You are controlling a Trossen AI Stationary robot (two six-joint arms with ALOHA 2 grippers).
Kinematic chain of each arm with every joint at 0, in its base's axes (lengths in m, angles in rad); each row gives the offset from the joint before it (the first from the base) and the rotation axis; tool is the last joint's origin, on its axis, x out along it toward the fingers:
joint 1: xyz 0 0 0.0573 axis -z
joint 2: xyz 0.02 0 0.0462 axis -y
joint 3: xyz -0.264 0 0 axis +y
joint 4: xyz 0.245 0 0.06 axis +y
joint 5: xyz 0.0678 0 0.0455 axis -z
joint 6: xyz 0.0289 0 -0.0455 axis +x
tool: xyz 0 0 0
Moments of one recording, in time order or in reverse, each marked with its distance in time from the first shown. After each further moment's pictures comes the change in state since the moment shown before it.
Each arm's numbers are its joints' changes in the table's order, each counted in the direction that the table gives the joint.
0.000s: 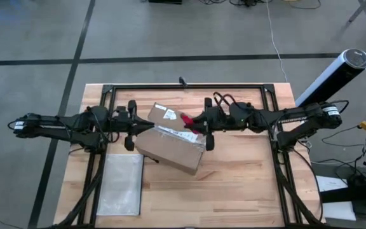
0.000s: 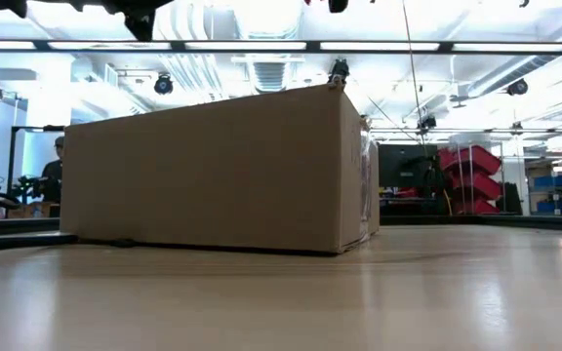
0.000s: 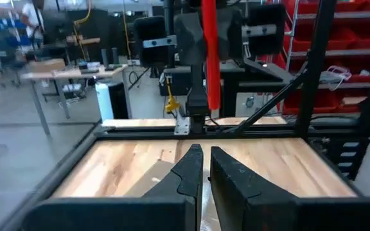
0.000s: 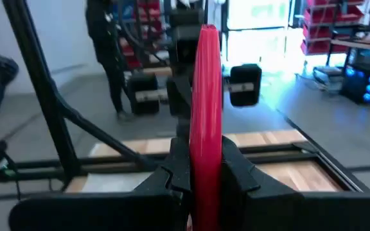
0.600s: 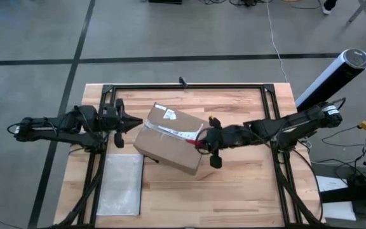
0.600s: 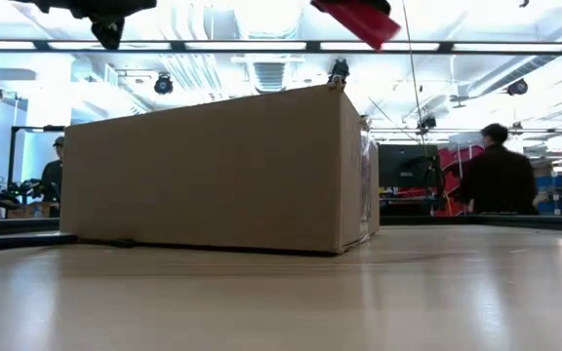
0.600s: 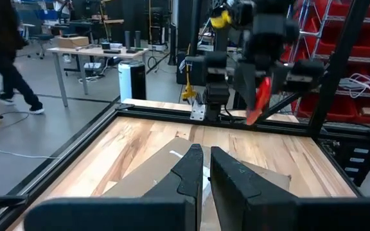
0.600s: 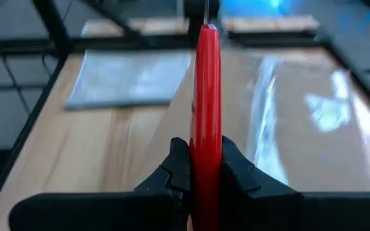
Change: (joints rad) left arm -0.001 0.205 -0.001 0.249 -0.079 -0.120; right arm -0.175 0.000 -0.010 0.435 0.214 -0.007
